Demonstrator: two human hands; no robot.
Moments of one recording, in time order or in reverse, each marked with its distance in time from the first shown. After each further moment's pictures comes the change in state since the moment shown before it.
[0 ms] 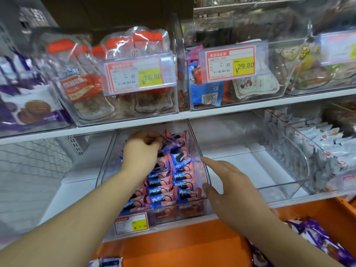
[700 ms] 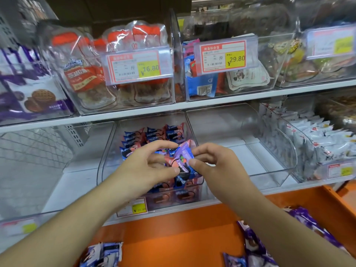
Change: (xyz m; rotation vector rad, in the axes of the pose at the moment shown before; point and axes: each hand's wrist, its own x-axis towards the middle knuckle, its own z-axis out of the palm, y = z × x) left_hand -0.091 0.051 -0.049 -0.106 -0.553 -0.113; right_hand 0.008 -0.019 -0.001 0.537 0.053 0.095
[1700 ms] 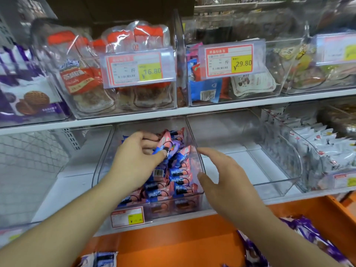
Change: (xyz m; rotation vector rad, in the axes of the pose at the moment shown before) left_hand 0.054 -0.022 -0.009 0.113 0.407 0.060; right_hand -0.004 0.008 -0.008 -0.480 0.012 -0.143
